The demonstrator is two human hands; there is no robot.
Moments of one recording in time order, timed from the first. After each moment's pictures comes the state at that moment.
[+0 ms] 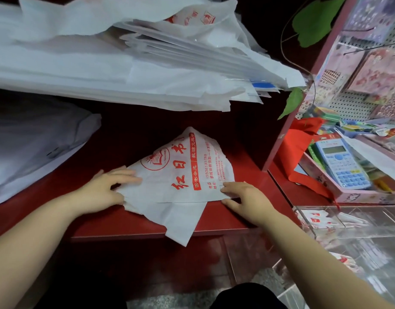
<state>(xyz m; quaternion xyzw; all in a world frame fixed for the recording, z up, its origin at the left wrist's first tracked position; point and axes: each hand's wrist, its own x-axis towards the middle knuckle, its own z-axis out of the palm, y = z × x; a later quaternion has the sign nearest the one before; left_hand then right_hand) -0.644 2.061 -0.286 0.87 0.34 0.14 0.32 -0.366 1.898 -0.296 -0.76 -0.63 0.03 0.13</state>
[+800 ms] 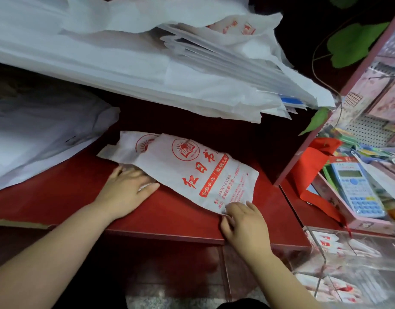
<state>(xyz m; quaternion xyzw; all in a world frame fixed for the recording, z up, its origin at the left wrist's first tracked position) -0.631 2.045 -0.304 0.90 0.39 0.19 0.10 -0.414 1.896 -0.320 -0.72 -0.61 -0.24 0.21</state>
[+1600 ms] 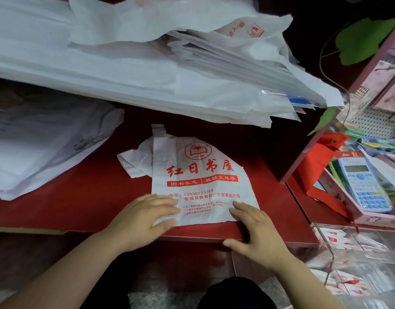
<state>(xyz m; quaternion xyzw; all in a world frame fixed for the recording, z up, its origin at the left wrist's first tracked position) -0.643 2.017 -0.315 0.93 0.24 0.19 0.19 -0.407 1.875 -0.307 -0.73 -0.67 0.00 0.12</state>
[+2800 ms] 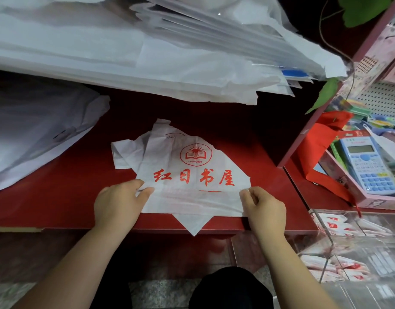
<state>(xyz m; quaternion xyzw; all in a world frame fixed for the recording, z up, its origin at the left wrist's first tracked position) -0.618 2.005 -0.307 0.77 0.56 0.26 0.16 -0.398 1.893 -0.311 -0.86 -0.39 -0.02 0.33</state>
